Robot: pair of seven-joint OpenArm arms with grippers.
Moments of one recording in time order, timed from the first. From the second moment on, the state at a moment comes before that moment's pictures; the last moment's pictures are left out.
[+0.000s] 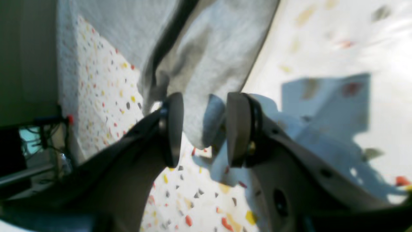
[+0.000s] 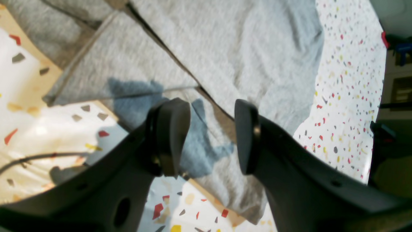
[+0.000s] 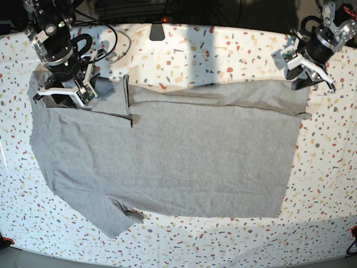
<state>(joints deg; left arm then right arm) 31.2 -23.9 -7.7 99.9 44.4 -26.2 -7.4 -28.7 31.0 -1.1 119.0 -9.9 10.5 -36.4</state>
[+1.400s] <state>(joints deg) 25.9 -27.5 -7.7 88.4 41.9 -25.9 -10.3 -41.2 36.5 -1.1 110.8 -23.0 12.7 -38.4</state>
